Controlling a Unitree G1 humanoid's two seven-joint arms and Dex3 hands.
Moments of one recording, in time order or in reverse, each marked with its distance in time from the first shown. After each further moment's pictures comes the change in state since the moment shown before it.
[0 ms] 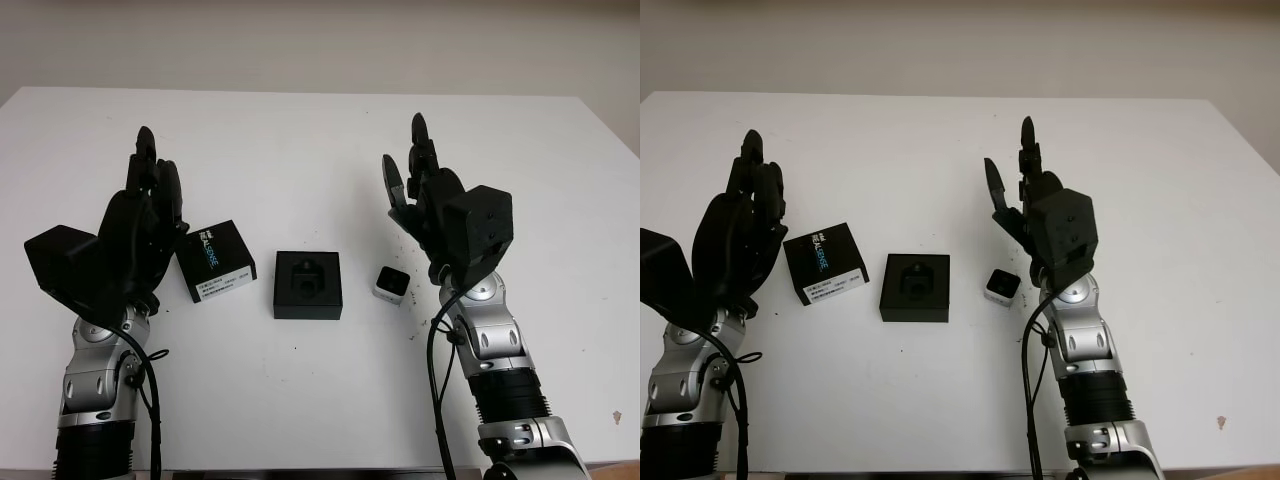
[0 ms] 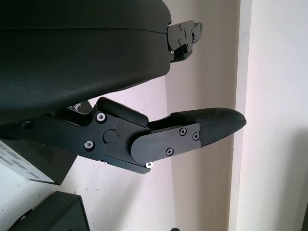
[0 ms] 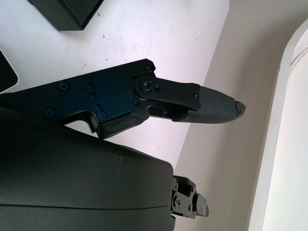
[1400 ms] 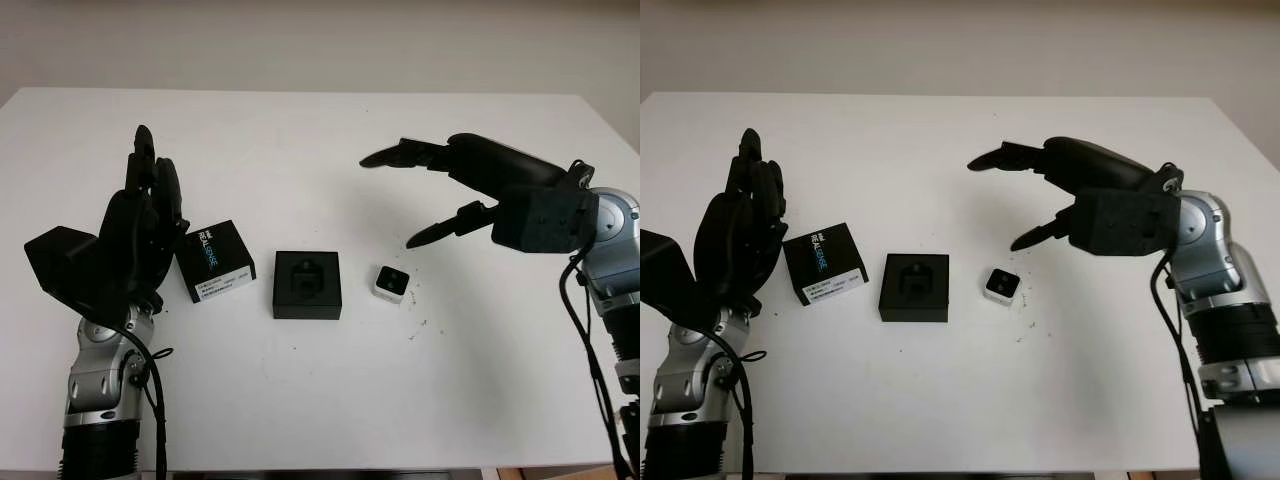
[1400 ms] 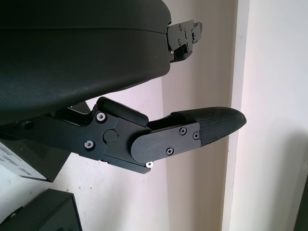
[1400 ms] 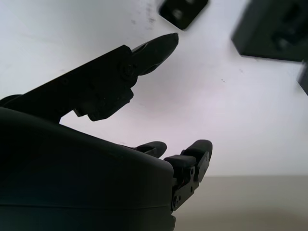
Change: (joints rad) left arm -0.004 -0.020 0.007 0.001 -0.015 -0.012 -0.004; right arm -0.205 -0.618 0.175 0.119 -0.322 -0.474 0.571
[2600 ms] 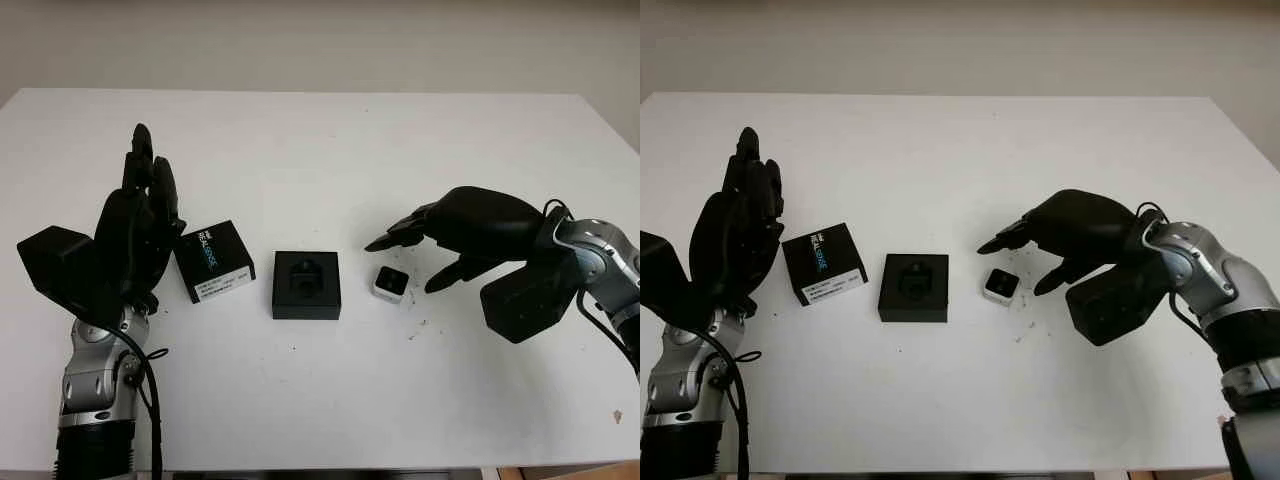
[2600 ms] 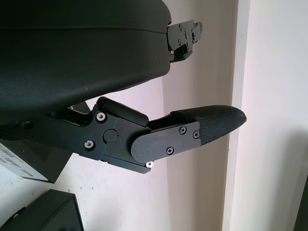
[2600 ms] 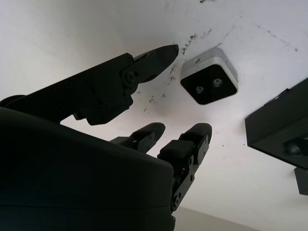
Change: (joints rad) left arm 0.002 0.011 0.006 0.000 -0.005 0.008 0.004; right arm 0.003 -0.041 0.145 0.251 -0.220 -0.407 -0.259
